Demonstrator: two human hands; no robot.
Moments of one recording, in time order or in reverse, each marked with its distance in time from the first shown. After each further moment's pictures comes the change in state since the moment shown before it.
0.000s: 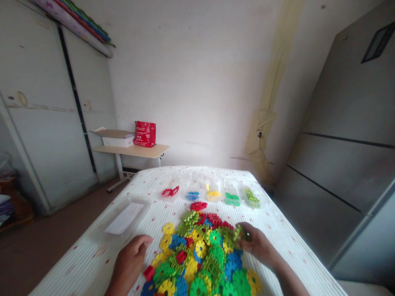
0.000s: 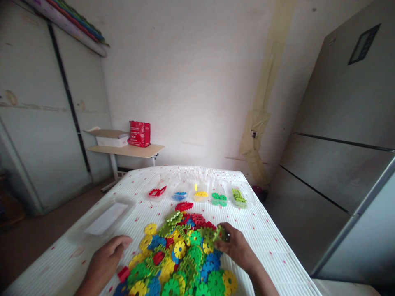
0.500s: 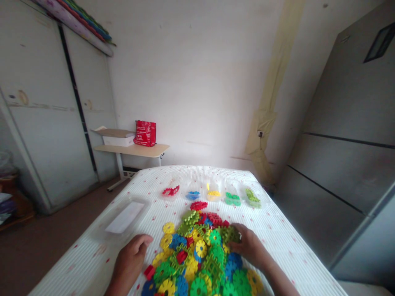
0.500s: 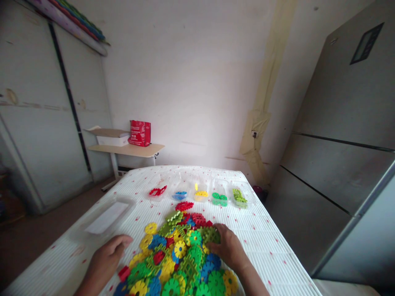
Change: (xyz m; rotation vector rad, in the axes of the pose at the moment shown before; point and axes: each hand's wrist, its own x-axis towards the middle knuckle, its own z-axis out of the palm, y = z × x) left_hand -0.001 -0.002 0.000 0.033 -0.014 0.012; right_hand 0.013 -0.003 0.025 -0.313 0.067 0.045
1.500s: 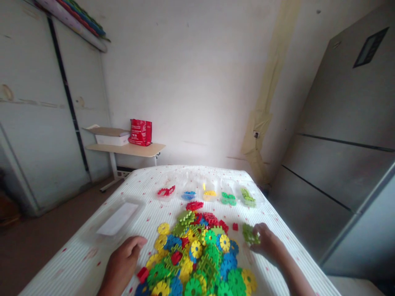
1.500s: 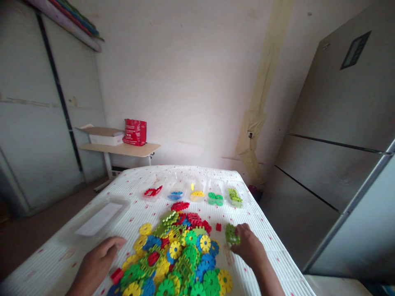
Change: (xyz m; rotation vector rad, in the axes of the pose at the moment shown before) left_hand 0.001 -0.007 0.002 -0.016 0.008 -0.007; right_hand -0.014 0.057 -0.039 -0.387 0.055 0.156
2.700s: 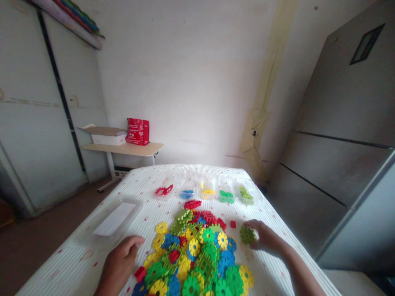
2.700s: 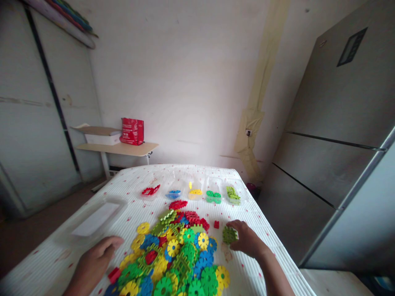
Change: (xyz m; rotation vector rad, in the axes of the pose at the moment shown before) left_hand 0.001 0.010 -0.005 0.017 0.031 0.033; right_hand 0.012 0.020 -0.003 0.251 -0.098 -0.170
